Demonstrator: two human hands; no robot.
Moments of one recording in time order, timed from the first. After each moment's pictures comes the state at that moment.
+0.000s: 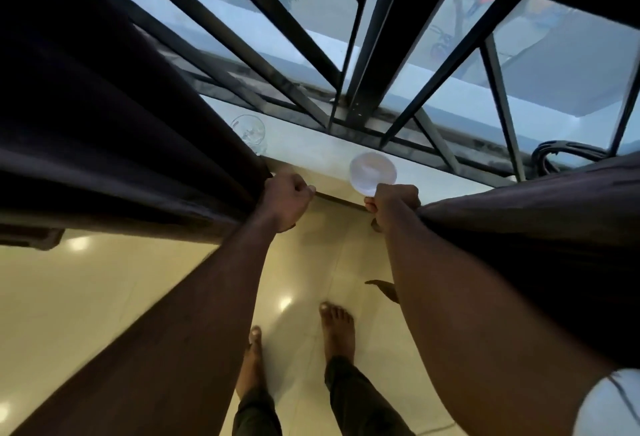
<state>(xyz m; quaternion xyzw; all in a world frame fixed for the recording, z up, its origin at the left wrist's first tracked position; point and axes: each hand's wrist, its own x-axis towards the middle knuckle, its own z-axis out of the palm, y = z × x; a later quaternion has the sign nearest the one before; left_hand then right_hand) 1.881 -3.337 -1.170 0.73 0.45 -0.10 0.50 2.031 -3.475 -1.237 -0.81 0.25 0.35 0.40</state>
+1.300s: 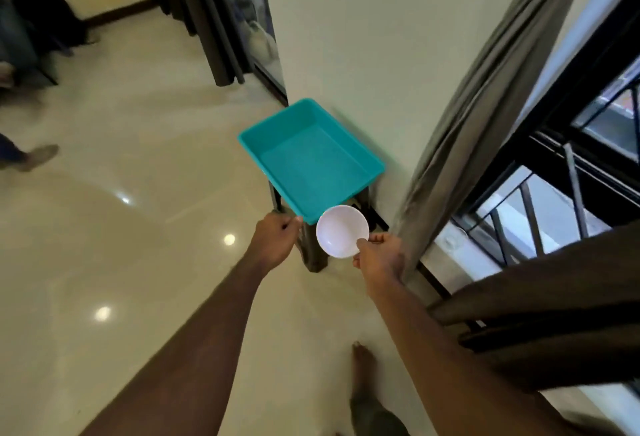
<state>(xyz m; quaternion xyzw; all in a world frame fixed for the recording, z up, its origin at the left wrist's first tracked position) 1.293 -3.062 -0.827 0.58 0.68 0.20 0.39 1.477 -3.105 -0.882 -0.80 -0.21 0.40 0.40</state>
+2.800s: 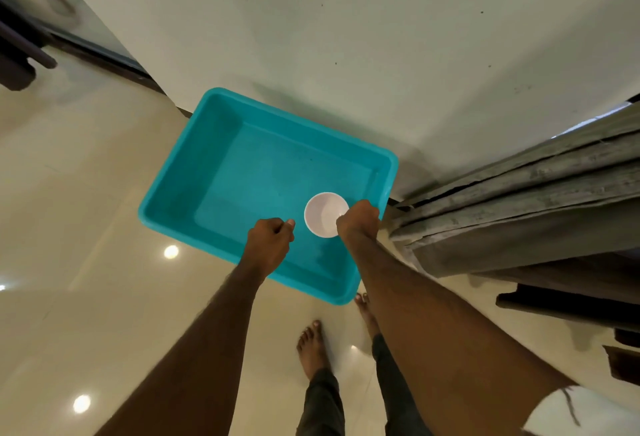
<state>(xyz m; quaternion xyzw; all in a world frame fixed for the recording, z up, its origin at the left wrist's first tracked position) 1.282 -2.692 -1.029 0.63 0.57 -0.01 0.52 1.447 -2.755 -1.086 -0.93 -0.05 0.34 0.15</state>
